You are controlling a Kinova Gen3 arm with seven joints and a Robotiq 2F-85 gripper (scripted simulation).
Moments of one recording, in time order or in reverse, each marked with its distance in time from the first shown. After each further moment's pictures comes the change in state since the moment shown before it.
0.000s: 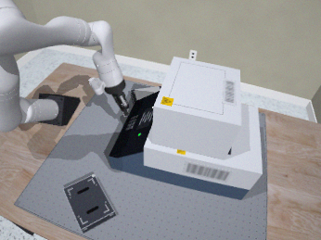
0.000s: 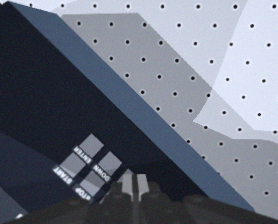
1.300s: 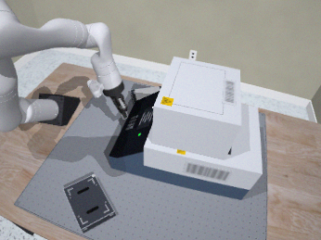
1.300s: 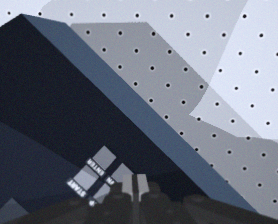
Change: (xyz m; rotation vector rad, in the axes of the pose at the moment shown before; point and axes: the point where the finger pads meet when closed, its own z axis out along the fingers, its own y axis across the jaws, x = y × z) arm 0.009 -0.009 0.000 0.000 0.000 0.000
